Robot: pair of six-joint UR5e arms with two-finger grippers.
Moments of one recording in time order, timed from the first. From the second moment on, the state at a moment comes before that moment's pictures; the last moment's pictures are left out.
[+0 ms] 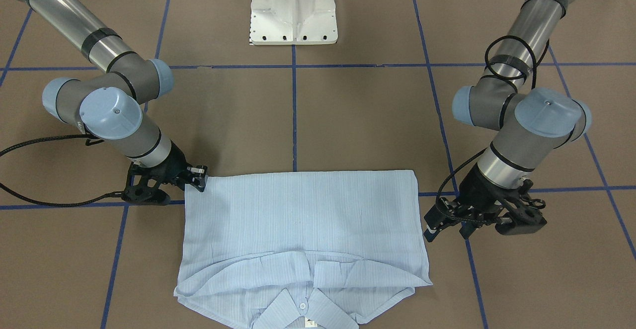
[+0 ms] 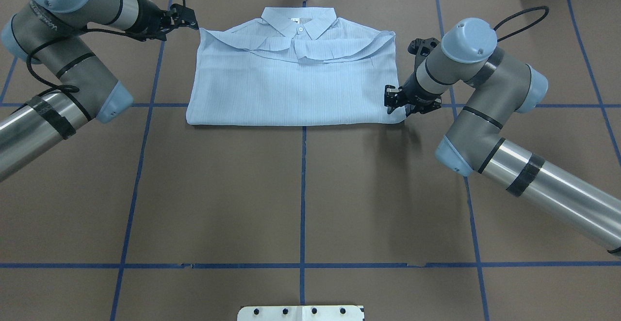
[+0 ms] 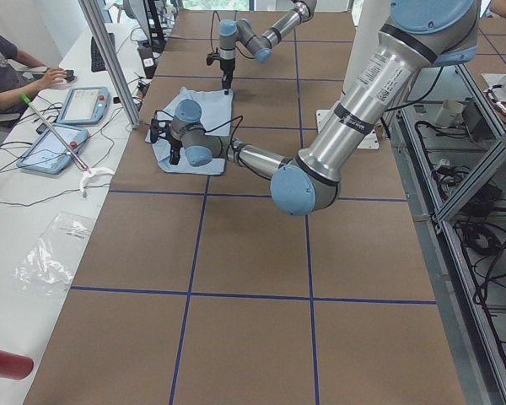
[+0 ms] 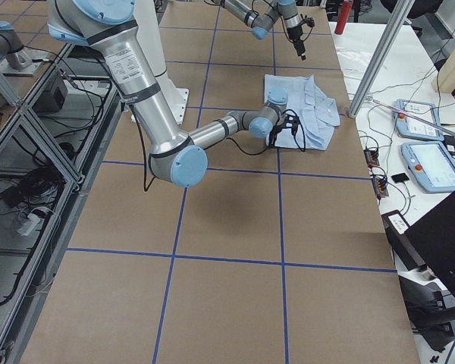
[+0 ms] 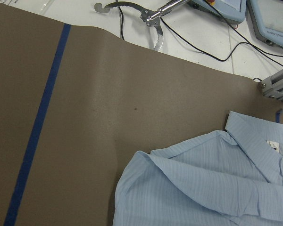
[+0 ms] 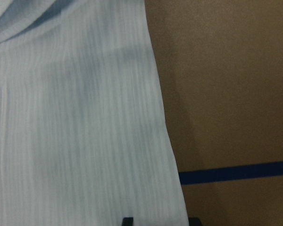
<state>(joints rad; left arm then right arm) -0.96 -2.19 -1.21 -2.43 -1.99 -1.24 0.78 -1.04 1.38 -1.12 2.10 1.21</state>
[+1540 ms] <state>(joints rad) -0.96 -2.19 -1.22 -2.43 -1.98 -1.24 0.80 -1.35 1.76 -1.12 2.18 1.19</state>
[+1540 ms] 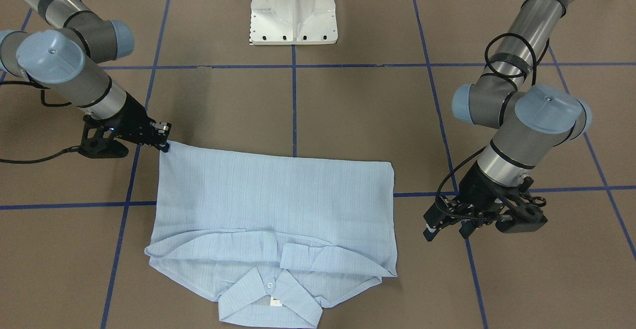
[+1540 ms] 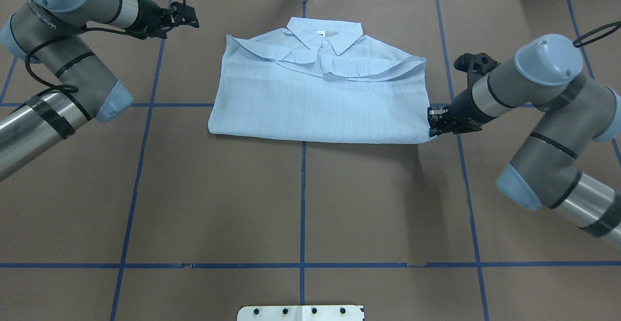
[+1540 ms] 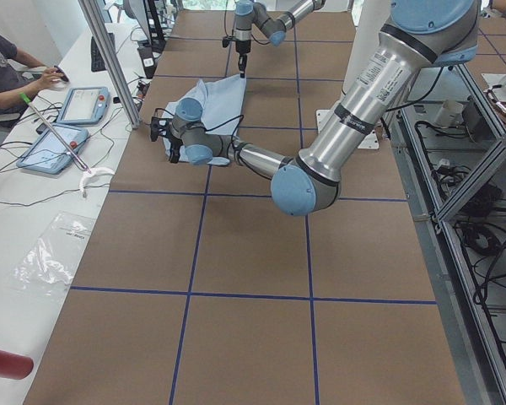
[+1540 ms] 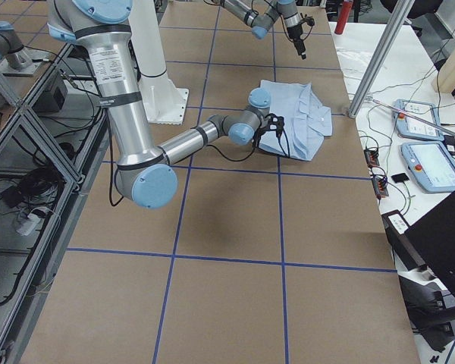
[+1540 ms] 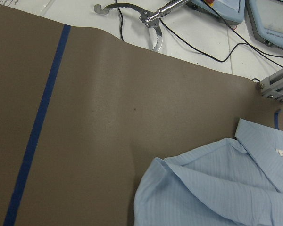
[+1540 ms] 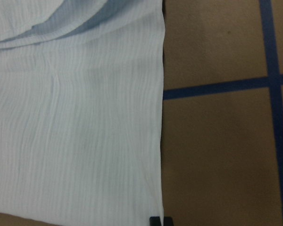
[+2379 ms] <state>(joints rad) -0.95 -2.17 -1.24 -2.43 -1.96 -1.24 0.49 -1.70 2.19 -1.12 2.18 1.21</state>
